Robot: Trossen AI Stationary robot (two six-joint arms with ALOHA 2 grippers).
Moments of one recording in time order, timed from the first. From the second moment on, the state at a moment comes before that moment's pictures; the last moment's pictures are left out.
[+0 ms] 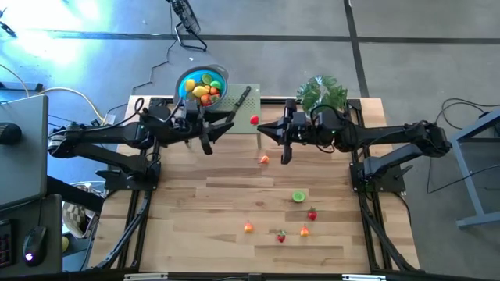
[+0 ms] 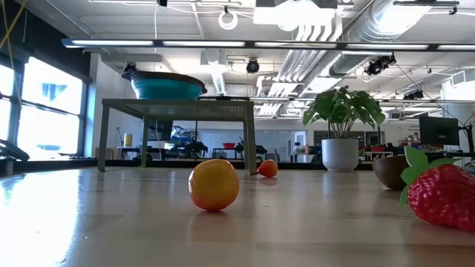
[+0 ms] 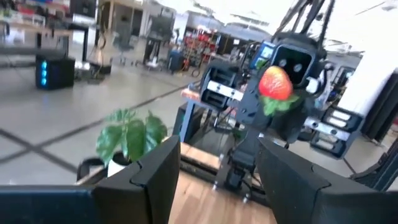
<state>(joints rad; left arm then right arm) 0.05 1.02 0.99 0.15 -0.24 -0.25 -0.05 1.29 1.04 0.40 0.03 0.00</state>
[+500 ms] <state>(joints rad) 0.05 1.15 0.99 0.48 -0.16 -0.08 -0.05 1.28 1.04 0.40 0.02 -0.02</state>
